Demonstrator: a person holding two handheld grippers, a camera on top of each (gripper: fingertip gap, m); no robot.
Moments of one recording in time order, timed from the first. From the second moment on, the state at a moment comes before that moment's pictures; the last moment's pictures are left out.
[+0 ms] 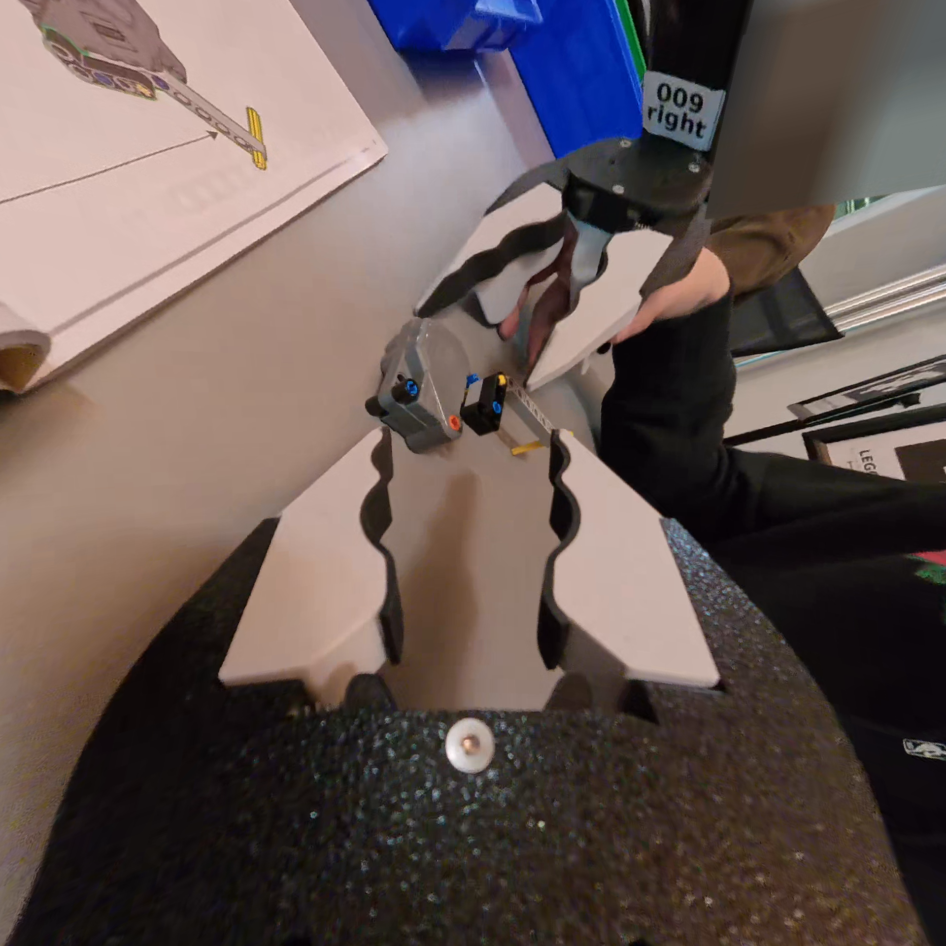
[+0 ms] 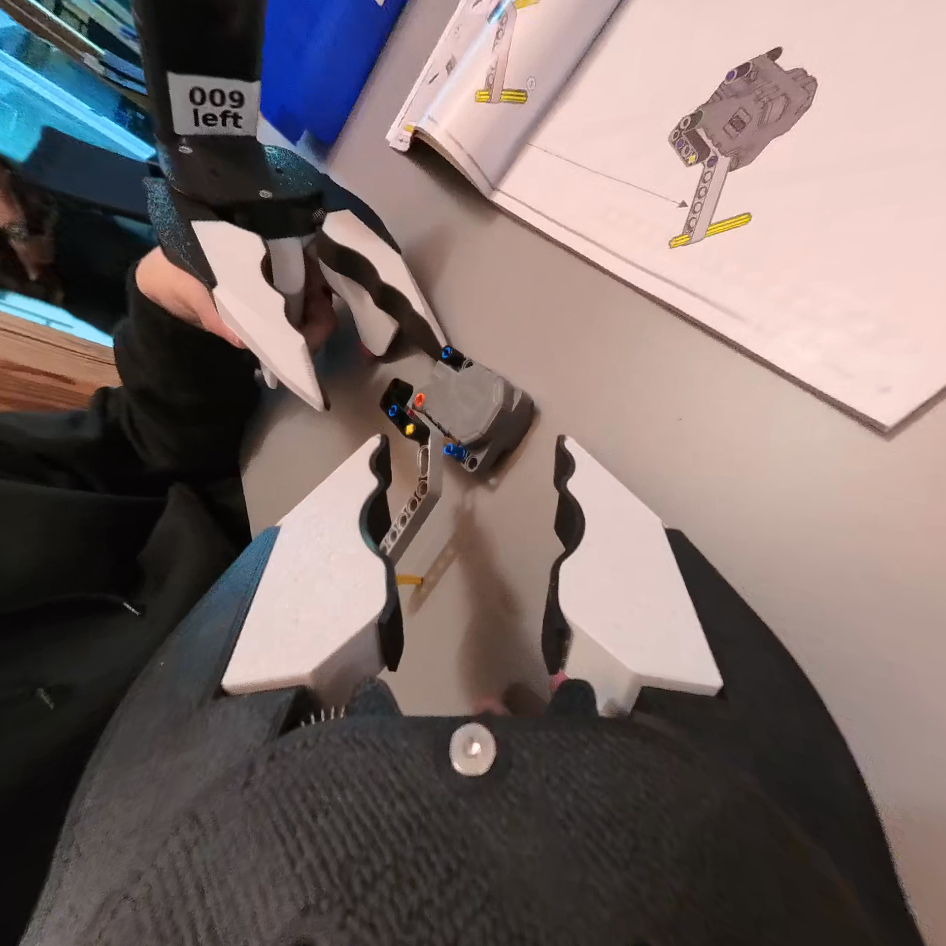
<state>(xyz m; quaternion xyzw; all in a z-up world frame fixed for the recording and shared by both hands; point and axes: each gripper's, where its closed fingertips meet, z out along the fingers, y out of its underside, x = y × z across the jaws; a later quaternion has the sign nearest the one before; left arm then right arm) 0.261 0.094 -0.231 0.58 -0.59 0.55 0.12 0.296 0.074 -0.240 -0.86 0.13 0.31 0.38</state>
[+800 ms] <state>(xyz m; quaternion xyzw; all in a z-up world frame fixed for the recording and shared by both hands) 0.276 0.100 -0.234 0.60 -0.54 0.57 0.15 0.307 0.089 -0.243 -0.82 0.22 0.32 0.43</state>
